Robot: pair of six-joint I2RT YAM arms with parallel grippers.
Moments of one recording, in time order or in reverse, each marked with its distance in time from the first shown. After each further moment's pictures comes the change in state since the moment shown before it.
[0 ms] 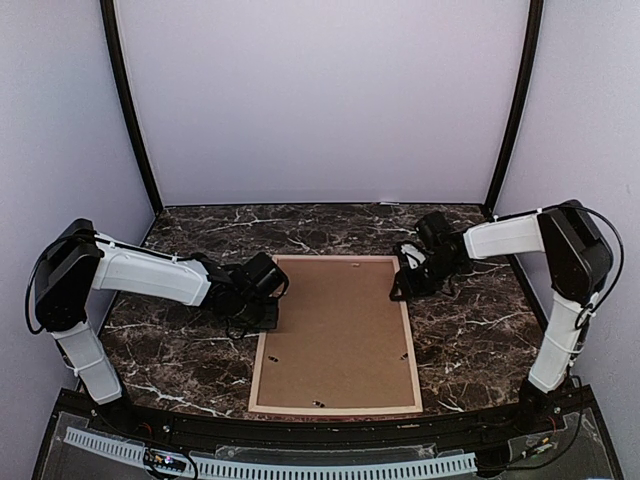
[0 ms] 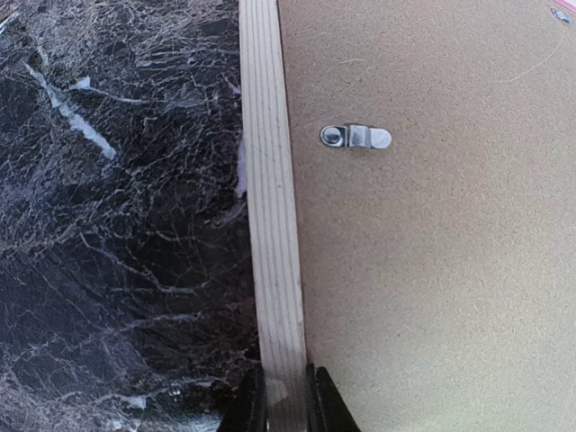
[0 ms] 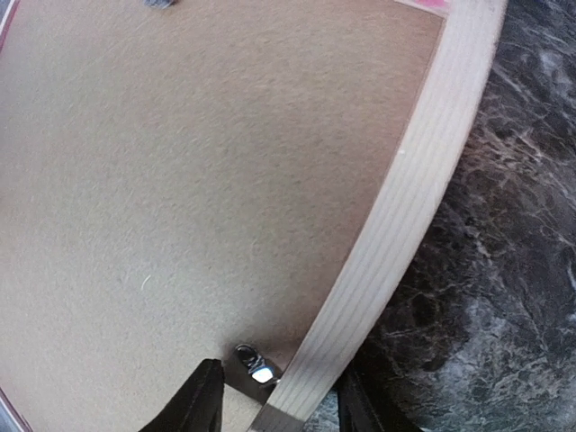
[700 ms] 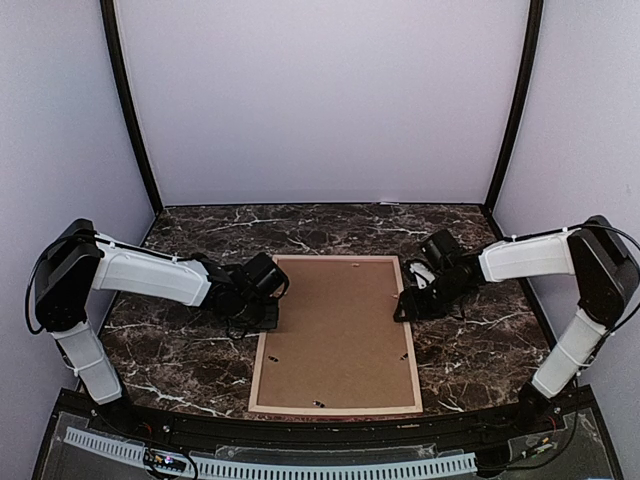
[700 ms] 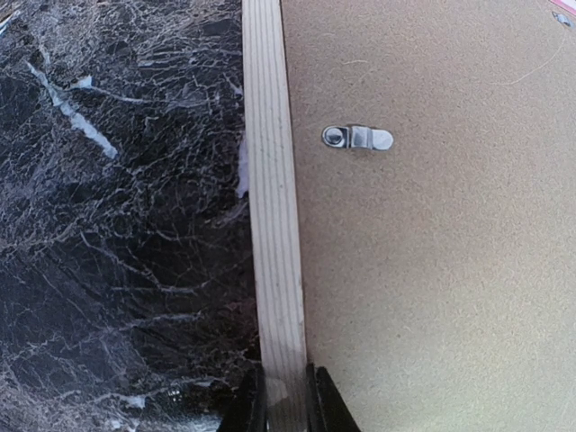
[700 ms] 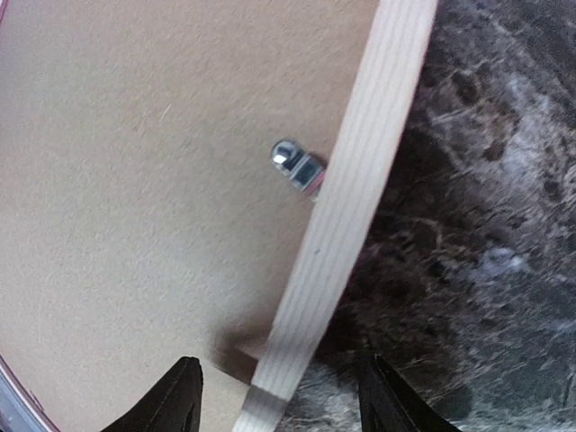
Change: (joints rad) left arm -0.002 0.000 0.000 0.001 -0.015 -0.010; right arm 0.067 -0.196 -0.218 0.015 0.037 0.156
